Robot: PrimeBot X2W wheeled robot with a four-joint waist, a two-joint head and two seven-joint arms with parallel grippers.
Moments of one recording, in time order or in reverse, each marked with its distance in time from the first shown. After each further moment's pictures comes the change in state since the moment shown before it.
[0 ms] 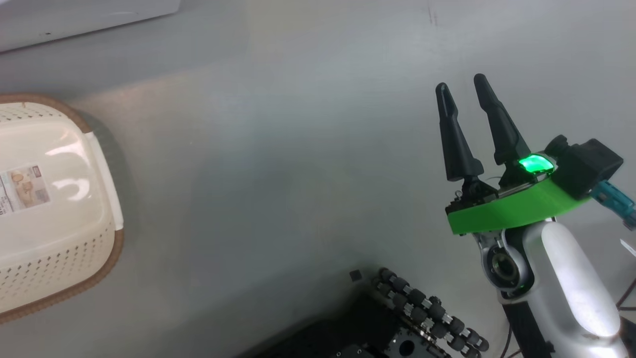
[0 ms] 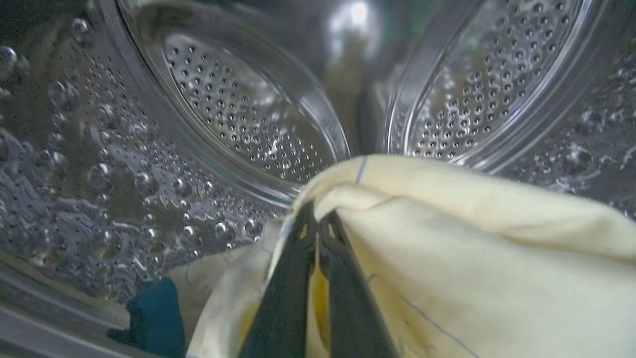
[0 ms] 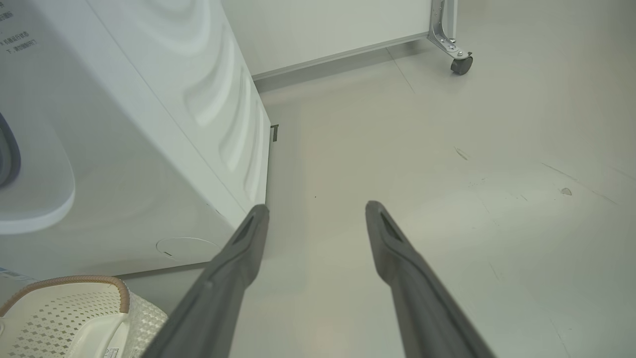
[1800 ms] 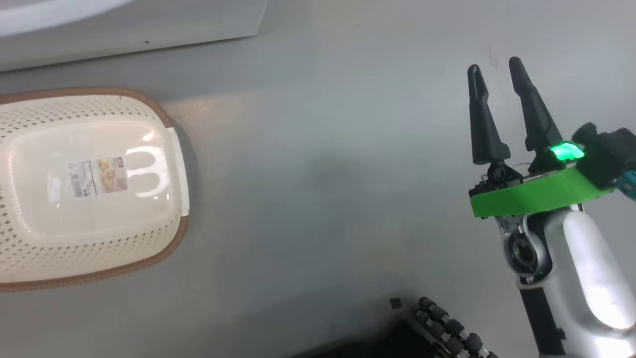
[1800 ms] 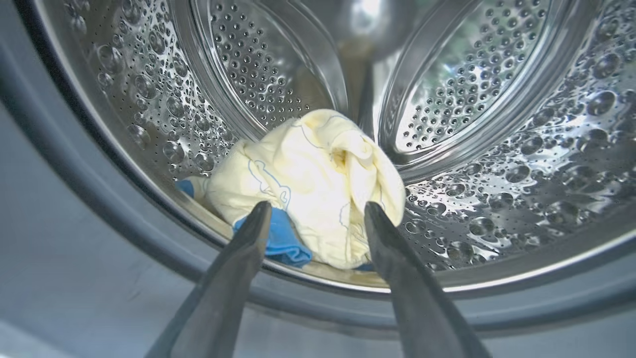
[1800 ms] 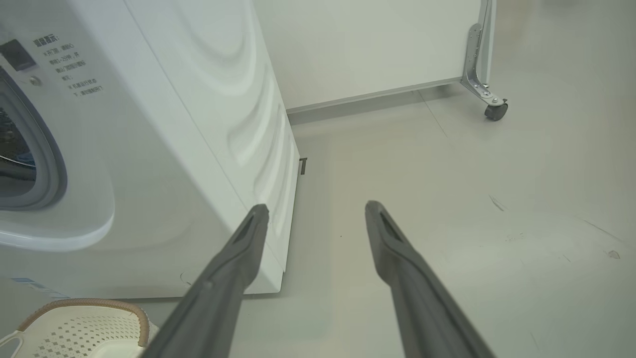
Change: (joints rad) left arm 0.346 -0.221 0.032 0.070 -0.162 0.044 -0.443; right arm -0.026 0.000 -0.093 0.020 -0.083 0.000 0.000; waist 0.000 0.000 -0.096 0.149
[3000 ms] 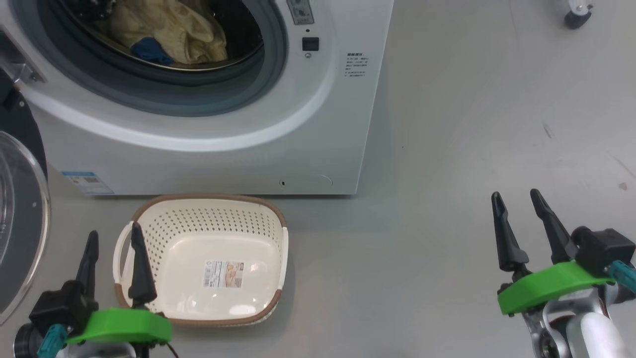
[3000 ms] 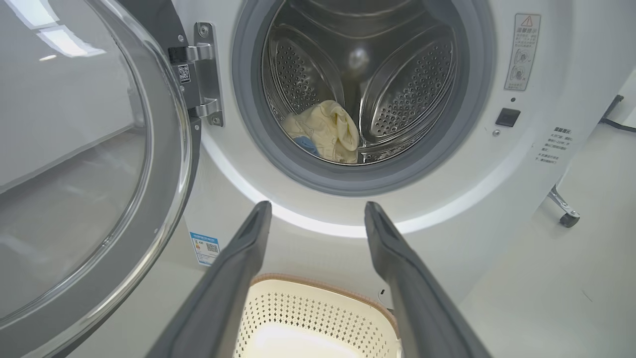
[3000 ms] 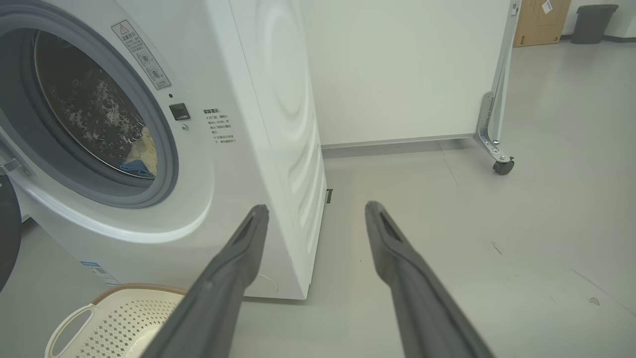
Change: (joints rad) left arm 1.058 -0.352 0.079 -0.546 0.190 0.133 -0.058; right arm 0.337 0.000 -0.146 0.001 -0.149 0.000 0.124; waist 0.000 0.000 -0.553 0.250
